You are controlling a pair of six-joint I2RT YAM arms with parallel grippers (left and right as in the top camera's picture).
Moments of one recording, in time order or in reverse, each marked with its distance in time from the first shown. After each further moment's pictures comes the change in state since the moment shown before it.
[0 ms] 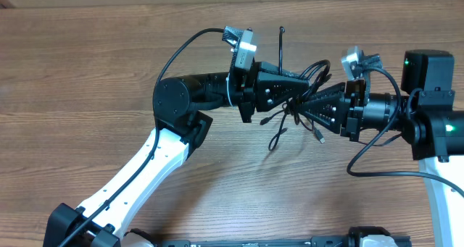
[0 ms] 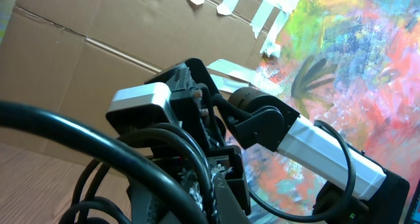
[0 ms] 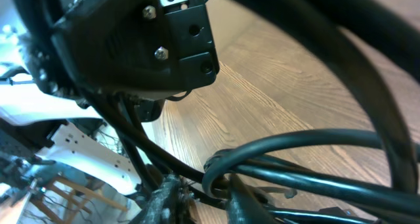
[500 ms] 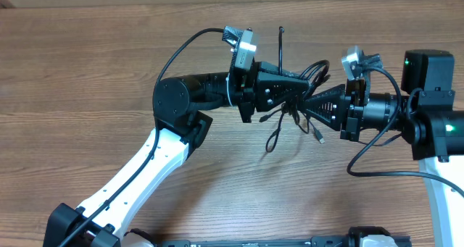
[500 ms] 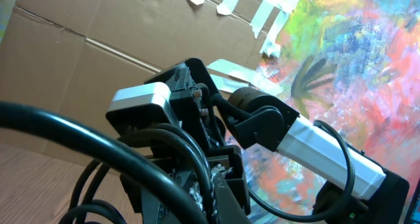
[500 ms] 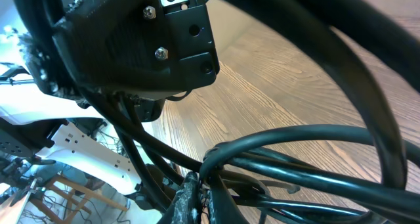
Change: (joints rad) left arm 0.000 0.000 0.000 0.000 0.003 0.000; right arm 0.000 0.000 0.000 0.002 -0.002 -0.003
